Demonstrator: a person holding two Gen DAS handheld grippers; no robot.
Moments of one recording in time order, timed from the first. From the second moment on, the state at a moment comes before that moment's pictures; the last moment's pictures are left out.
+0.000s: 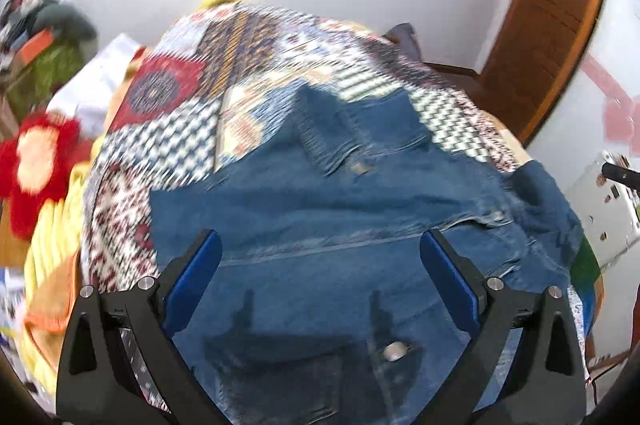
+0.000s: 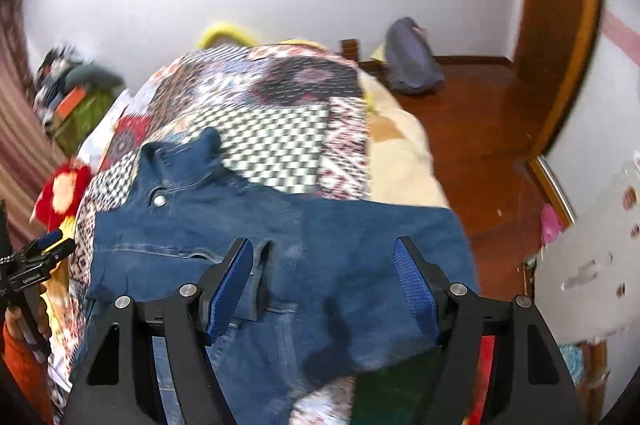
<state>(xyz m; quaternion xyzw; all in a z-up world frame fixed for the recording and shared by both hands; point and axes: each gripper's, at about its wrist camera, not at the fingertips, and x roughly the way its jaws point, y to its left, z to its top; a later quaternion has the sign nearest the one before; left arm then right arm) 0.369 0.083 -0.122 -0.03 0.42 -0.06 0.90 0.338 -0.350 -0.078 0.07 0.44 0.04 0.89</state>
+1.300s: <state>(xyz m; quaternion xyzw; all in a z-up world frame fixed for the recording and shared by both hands) 0.408 -0.044 -0.218 0.02 0.53 -0.13 0.84 0.347 -0.477 -0.196 0.30 0.45 -0.04 0.84</state>
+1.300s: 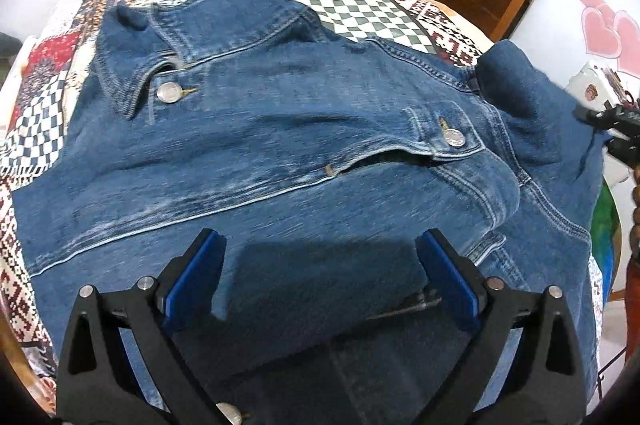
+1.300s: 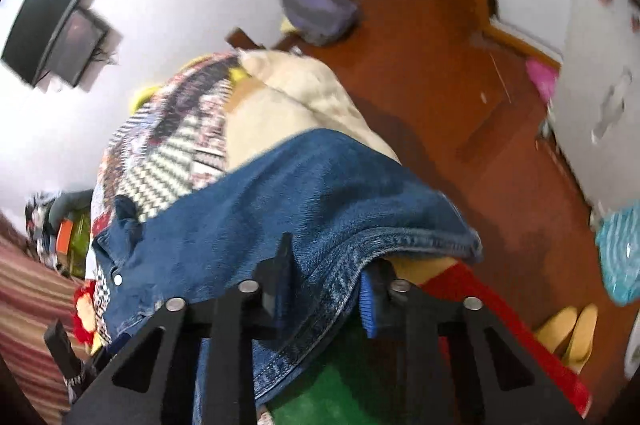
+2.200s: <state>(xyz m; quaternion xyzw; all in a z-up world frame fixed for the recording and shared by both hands) 0.331 0.075 -0.147 -0.04 0.45 -0.07 0.89 0.371 -0.209 -0.140 0.15 0.48 0.20 0.84</state>
